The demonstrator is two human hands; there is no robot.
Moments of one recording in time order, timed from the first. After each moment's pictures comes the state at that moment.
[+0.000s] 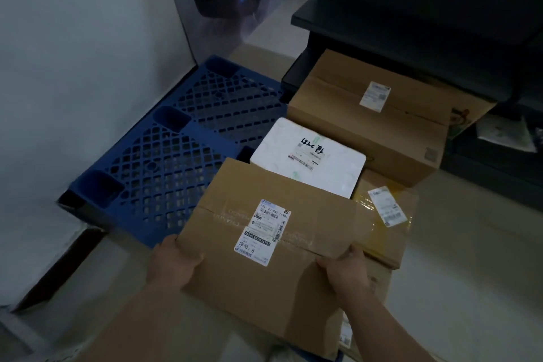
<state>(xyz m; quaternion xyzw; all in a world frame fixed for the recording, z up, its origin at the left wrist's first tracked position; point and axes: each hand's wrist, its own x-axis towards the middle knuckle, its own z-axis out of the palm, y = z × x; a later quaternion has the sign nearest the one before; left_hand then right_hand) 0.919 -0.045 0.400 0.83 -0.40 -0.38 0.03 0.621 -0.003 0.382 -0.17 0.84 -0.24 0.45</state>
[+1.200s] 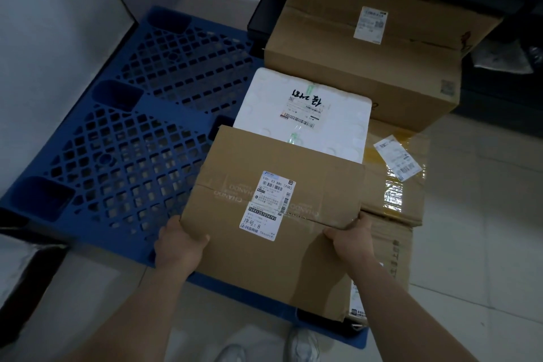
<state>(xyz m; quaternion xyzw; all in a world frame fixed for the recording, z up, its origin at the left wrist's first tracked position) 0.912 -0.108 0.273 0.80 -0.45 -0.40 0.00 0.627 -0.032 0.278 -0.10 0.86 -0.26 0.43</state>
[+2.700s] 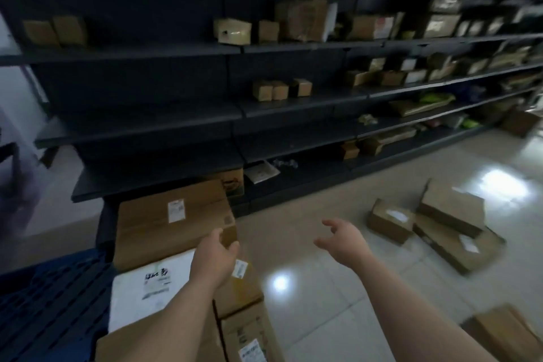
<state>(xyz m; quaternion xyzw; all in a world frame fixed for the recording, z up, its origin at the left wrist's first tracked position) 0.633 0.017 0.733 0.41 -0.81 -0.41 0.08 0.484 0.216 0.765 -0.14 0.92 -0.31 0.20</state>
